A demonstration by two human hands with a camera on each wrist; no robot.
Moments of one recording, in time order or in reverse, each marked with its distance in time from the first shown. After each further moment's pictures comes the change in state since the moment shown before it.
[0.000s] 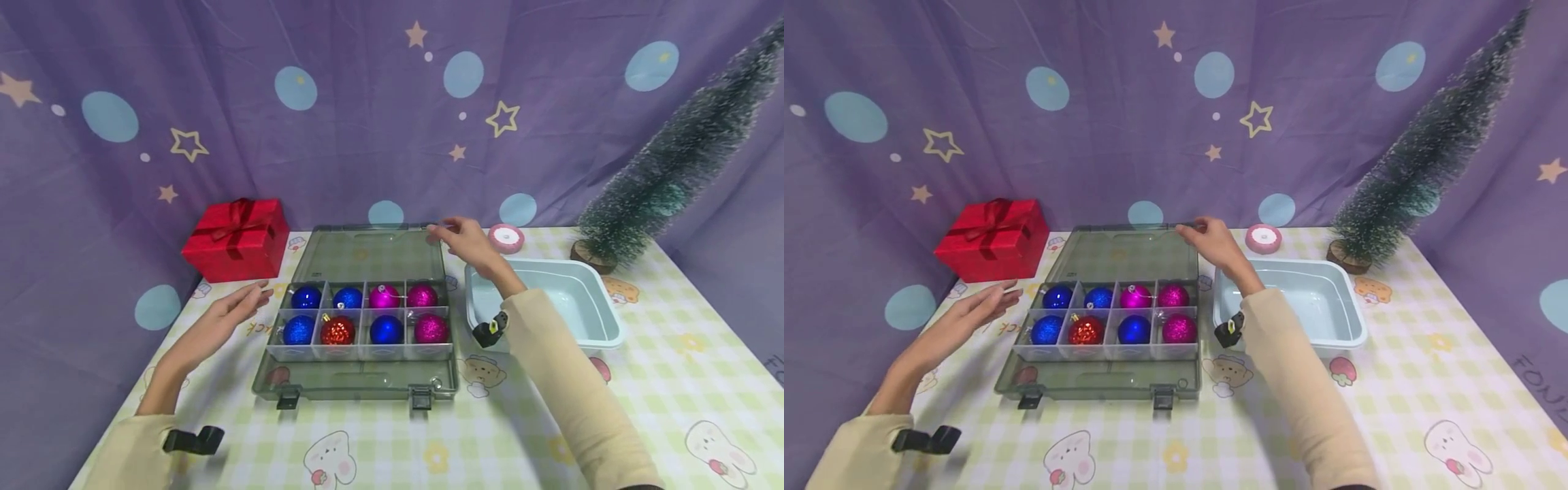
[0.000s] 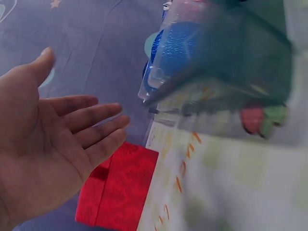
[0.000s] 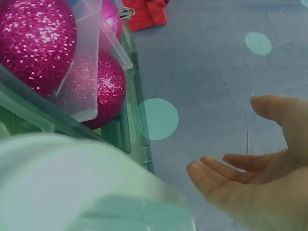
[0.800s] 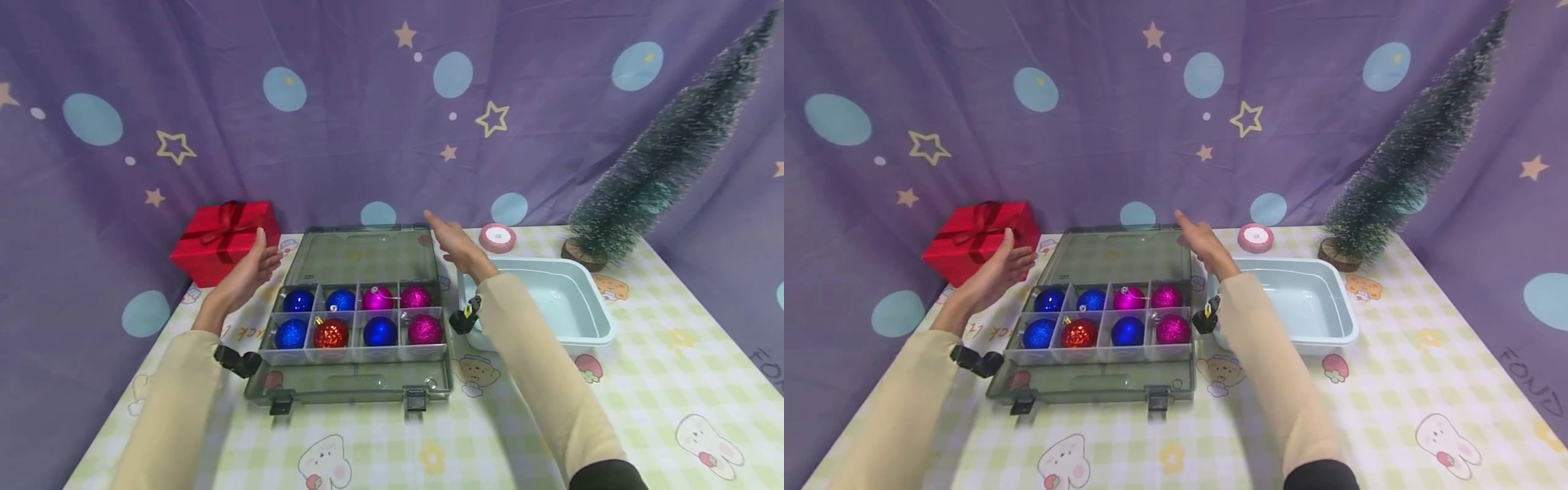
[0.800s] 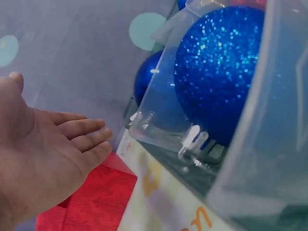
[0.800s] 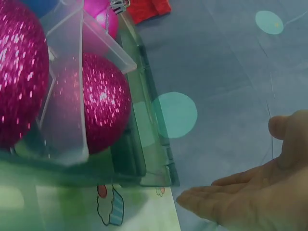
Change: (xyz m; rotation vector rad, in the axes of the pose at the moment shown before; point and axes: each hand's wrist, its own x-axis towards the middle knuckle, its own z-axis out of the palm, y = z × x) left_hand 0.108 -0.006 -0.008 -0.384 -0.028 -0.116; right_hand 0.020 0.003 0.011 0.223 -0.036 0.276
